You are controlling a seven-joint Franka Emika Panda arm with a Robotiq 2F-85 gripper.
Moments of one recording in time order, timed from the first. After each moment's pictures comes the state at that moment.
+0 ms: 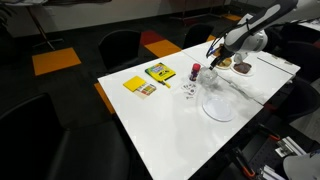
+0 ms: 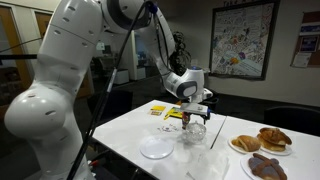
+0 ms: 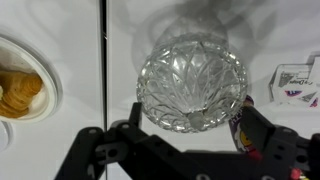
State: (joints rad) arm -0.46 0.48 0.11 -2.12 0.13 2.84 -0.62
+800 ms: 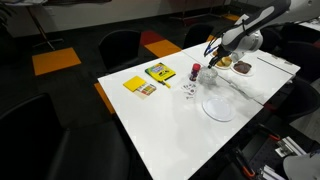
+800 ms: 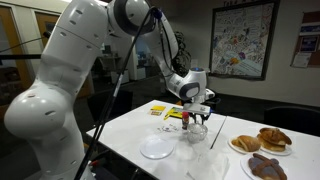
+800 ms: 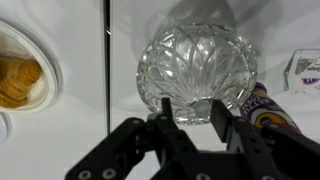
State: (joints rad) arm -0.46 0.53 0.12 -2.05 0.13 2.84 -0.62
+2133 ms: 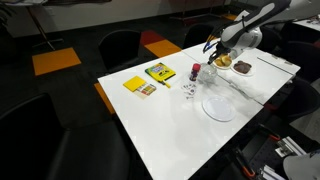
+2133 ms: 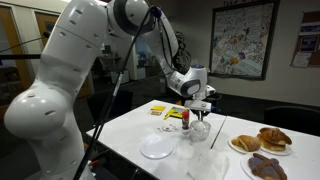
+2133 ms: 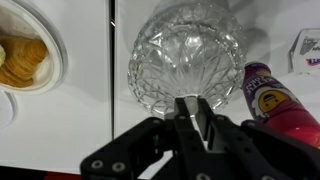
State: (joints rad) arm -0.46 0.53 0.13 -2.01 0.13 2.84 -0.62
